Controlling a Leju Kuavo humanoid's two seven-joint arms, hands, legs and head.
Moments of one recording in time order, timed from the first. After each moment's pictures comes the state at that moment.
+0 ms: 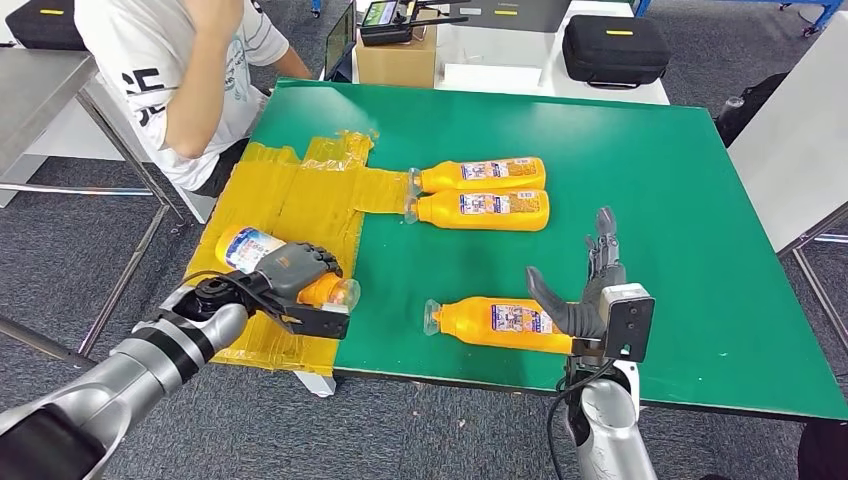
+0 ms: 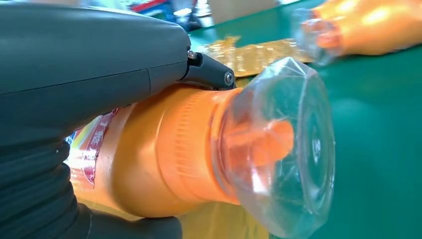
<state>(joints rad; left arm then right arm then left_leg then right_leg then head) -0.68 0.27 -0.85 -0.82 -0.81 -0.01 -0.23 -0.16 0.10 0.20 -1.41 0.18 -0.21 -0.40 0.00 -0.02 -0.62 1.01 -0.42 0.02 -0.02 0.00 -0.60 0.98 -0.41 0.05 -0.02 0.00</state>
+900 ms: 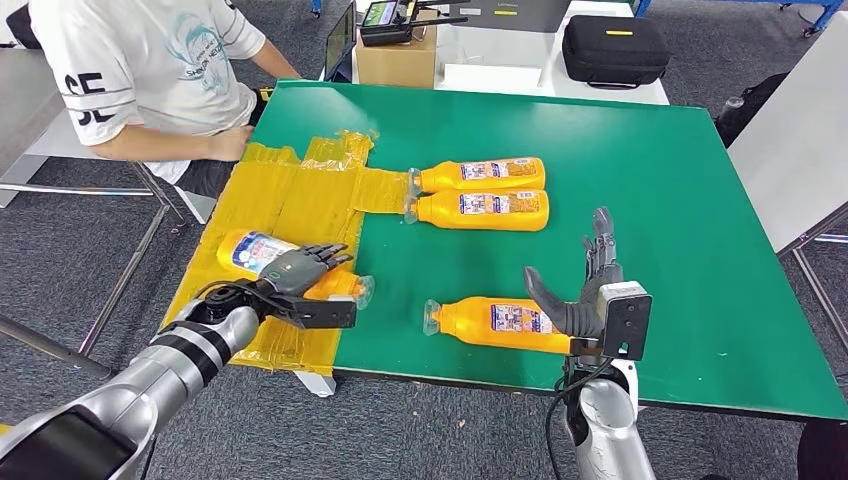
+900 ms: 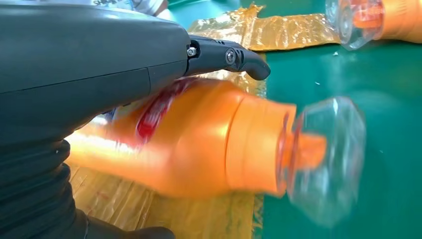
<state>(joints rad) -0.66 0.17 -0.70 -0.66 -0.83 0.01 -0.25 -0.16 0.10 0.20 -1.41 0.18 -0.21 -0.38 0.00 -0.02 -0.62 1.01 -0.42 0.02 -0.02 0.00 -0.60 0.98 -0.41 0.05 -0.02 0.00</state>
